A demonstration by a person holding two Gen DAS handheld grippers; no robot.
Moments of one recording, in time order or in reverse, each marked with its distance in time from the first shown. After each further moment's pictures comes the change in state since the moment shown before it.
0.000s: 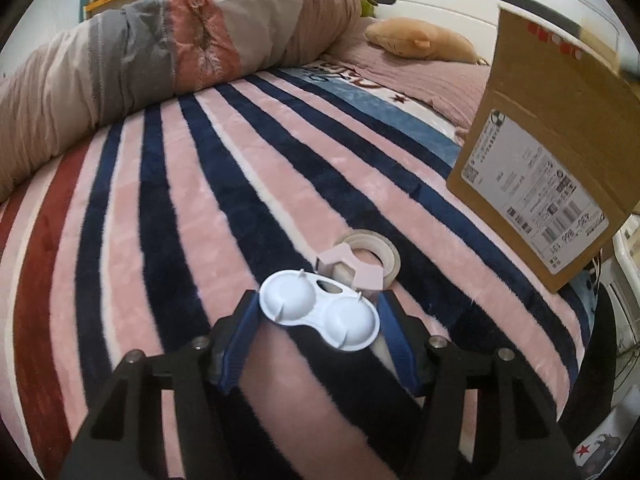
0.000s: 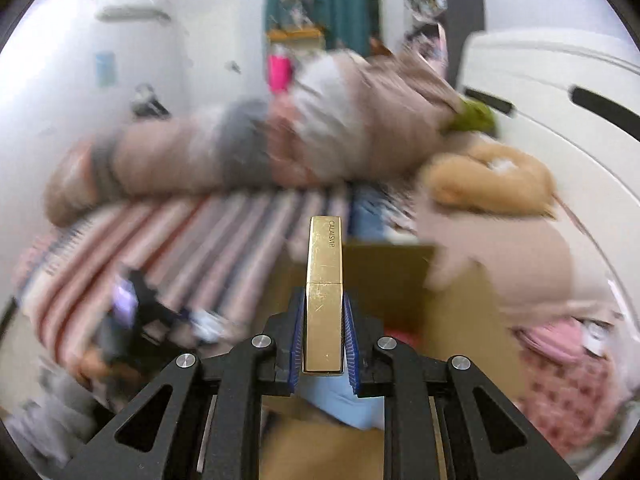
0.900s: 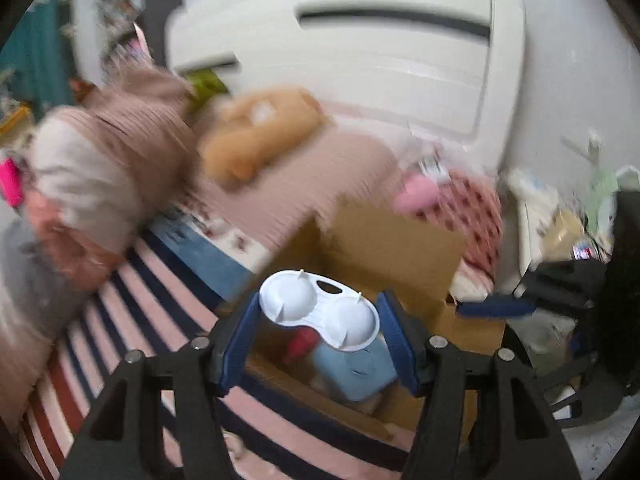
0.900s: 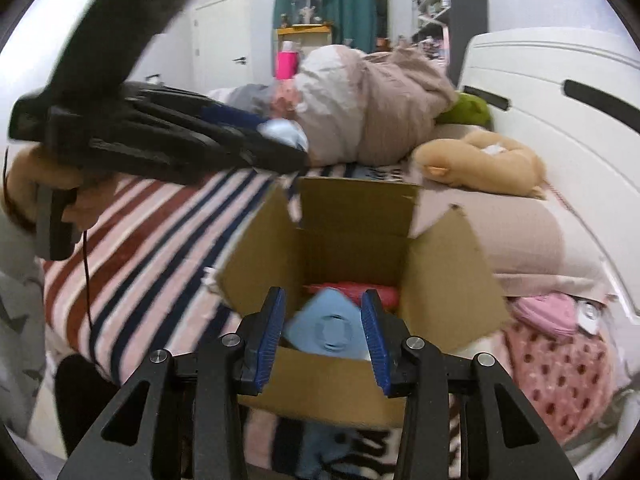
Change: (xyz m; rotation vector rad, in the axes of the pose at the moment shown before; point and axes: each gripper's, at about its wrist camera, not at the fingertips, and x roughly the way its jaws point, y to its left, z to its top) left arm -0.085 -0.198 0.177 0.416 0.001 -0.206; right arm -0.029 -0.008 -0.060 -0.033 -0.063 0.017
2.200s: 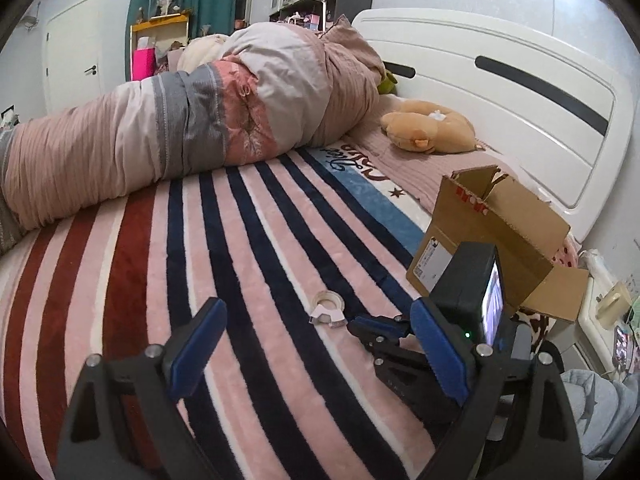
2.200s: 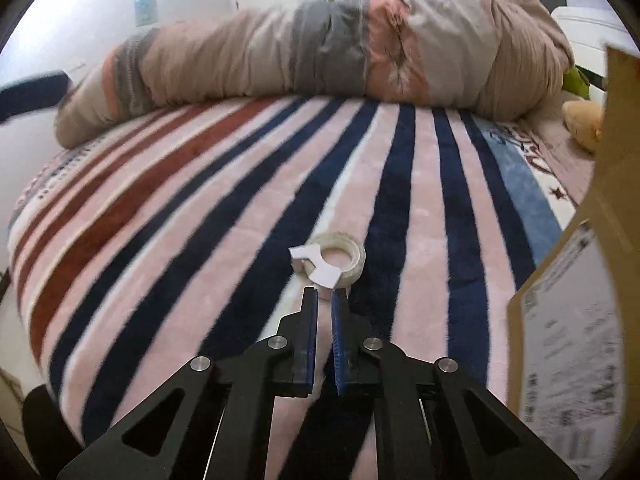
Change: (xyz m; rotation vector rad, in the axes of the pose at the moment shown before) left arm -0.090 0.095 -0.205 -0.500 -0.169 0.291; right arm 0.213 0.143 -0.002 -0.078 0.136 0.181
